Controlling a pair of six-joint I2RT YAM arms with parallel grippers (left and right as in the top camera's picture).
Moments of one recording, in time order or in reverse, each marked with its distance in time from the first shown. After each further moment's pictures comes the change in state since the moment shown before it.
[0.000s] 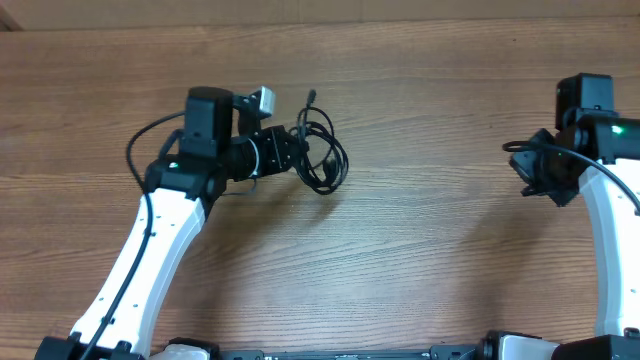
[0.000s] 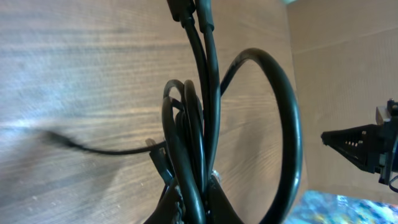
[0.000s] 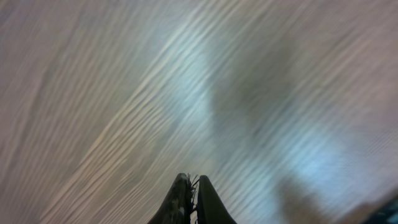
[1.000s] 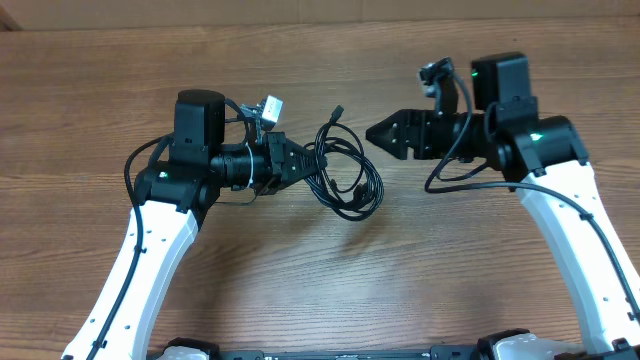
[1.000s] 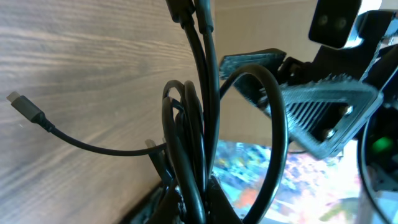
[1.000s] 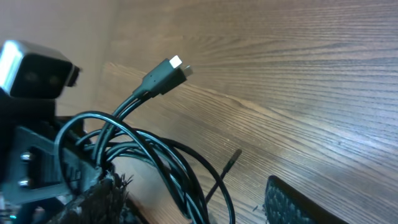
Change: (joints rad) left arm 0.006 -0.059 0.000 -0.037 0.372 -0.240; right arm 0.397 0.002 0.000 0.441 -0.764 -0.443
